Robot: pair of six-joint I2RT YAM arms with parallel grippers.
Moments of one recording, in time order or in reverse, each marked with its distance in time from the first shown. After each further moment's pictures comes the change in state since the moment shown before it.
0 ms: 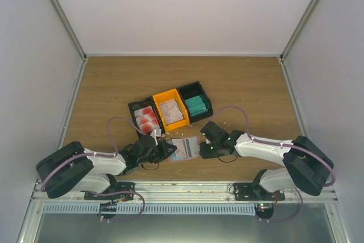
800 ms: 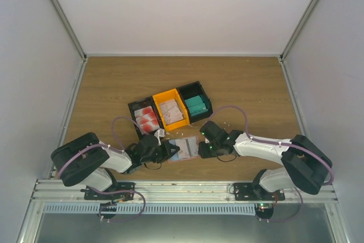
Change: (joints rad) left arm 0.002 0.163 0.013 0.140 0.043 -0.004; right arm 0.000 0.018 0.006 0.023 -0.018 0.000
